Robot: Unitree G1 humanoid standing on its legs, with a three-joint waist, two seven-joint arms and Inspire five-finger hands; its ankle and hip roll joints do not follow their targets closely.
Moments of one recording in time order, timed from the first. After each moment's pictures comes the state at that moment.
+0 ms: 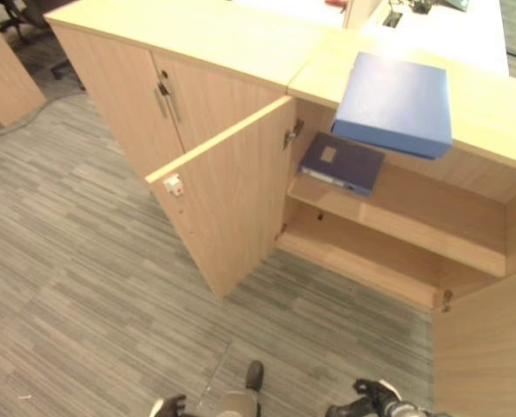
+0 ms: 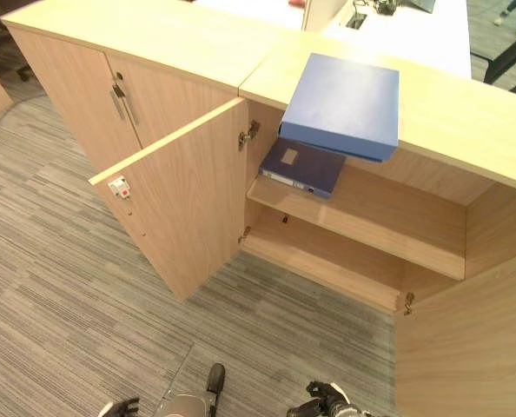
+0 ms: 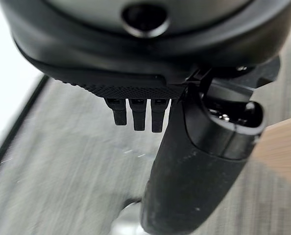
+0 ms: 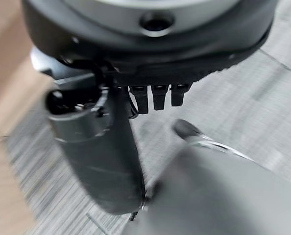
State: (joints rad) left arm -0.08 0.31 -0.14 1.22 -0.07 -0.07 0.12; right arm -0.10 -0.22 0.26 1.27 0.12 -0.03 0.01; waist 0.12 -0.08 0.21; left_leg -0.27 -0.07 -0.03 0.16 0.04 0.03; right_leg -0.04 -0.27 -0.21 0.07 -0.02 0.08
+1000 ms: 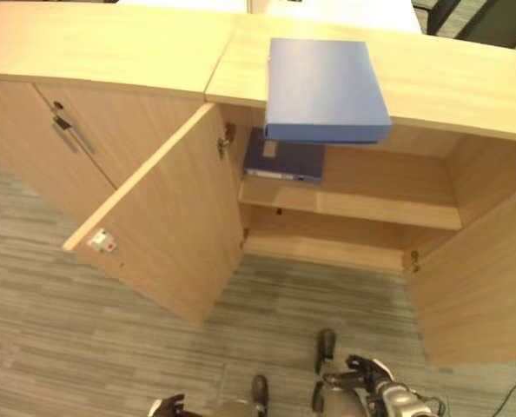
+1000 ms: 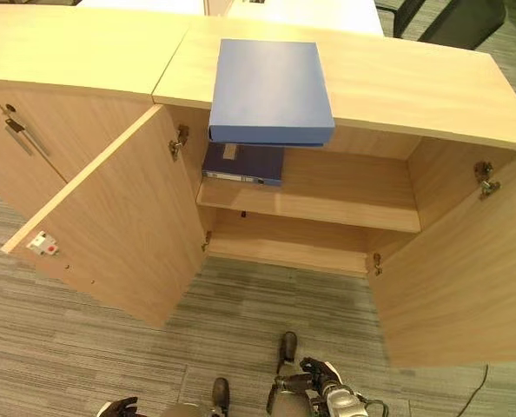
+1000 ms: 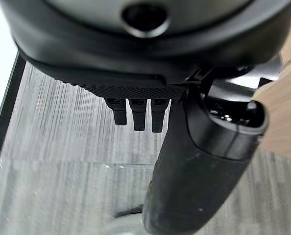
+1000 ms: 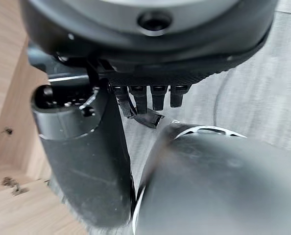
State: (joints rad) left arm -0.04 0.26 -0.09 1.35 -0.07 -0.05 0.12; right arm -0.13 -0.19 0.23 1.23 0.13 -0.04 0.02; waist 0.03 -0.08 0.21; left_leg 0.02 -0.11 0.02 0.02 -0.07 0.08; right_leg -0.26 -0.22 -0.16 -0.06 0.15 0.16
